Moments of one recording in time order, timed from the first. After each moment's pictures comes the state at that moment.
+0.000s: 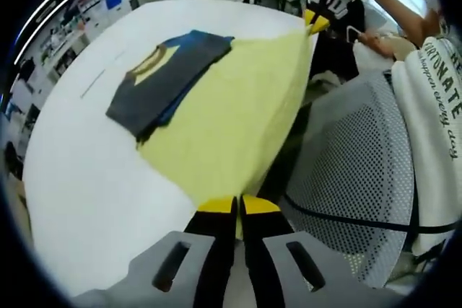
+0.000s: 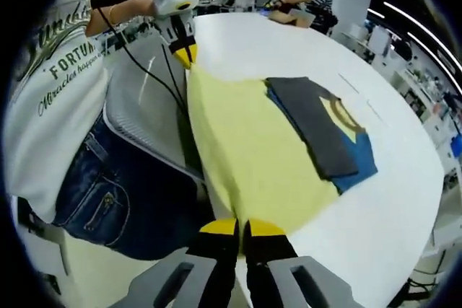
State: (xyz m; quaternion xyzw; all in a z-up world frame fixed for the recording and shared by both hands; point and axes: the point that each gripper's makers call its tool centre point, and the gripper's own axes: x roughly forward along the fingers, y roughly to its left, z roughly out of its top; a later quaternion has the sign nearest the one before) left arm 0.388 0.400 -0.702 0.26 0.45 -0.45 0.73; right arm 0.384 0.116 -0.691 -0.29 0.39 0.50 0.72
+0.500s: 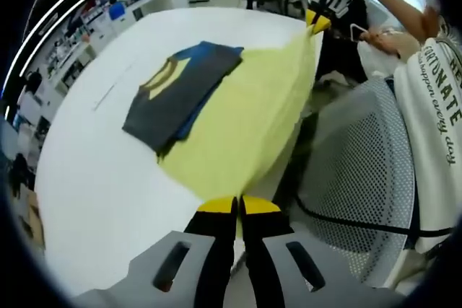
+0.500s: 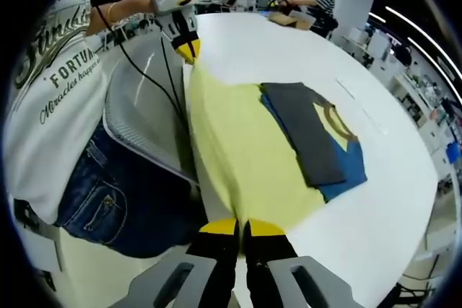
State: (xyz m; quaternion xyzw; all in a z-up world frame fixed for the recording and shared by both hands) left arm 0.412 0.399 -0.677 0.30 0.41 -0.43 0.75; right arm 0.400 0.113 -0.676 -0.31 0.38 0.49 0.72
